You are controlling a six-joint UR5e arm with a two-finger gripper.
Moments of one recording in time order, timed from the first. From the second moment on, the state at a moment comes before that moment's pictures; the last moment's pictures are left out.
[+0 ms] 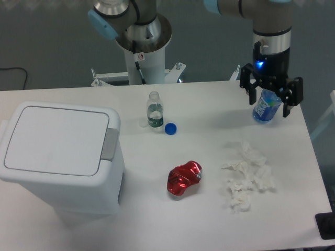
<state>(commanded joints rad) 2.82 -1.71 -1.65 -0.94 1.41 1.57</state>
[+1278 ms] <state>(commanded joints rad) 2.65 -1.80 -1.48 -0.92 1.41 0.91</state>
